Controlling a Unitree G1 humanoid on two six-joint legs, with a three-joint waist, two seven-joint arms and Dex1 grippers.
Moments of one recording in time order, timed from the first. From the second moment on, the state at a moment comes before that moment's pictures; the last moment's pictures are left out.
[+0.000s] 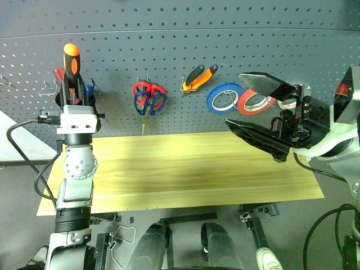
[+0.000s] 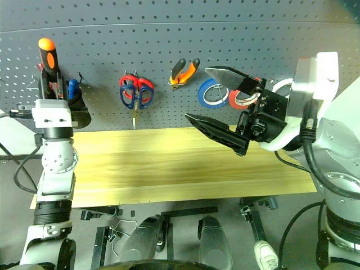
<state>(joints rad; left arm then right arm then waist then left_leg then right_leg) -0.32 0.36 0.23 0.01 0.29 -0.45 0.24 -0.38 -0.83 -0.32 -0.69 1.18 0.55 0.62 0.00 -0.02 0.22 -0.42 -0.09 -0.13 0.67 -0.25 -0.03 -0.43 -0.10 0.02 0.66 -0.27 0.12</state>
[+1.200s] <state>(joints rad) -0.35 0.42 -0.33 -0.48 -0.28 -0.06 -0.42 -0.25 -0.64 -0.18 -0.70 0.89 0.41 0.64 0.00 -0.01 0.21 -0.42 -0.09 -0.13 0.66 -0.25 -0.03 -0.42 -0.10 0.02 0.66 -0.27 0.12</state>
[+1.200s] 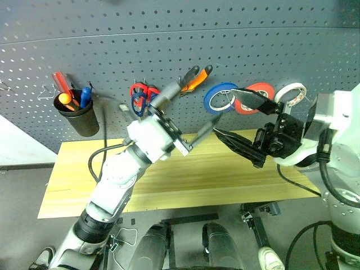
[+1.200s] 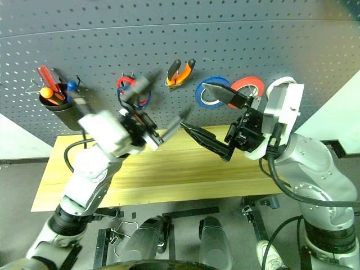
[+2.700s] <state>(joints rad) 0.21 0.43 0.01 -0.41 -0.34 0.20 -0.57 0.38 -0.48 -0.12 -0.62 0.50 0.31 0.57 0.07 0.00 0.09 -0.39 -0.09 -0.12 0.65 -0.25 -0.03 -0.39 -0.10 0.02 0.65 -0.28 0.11</state>
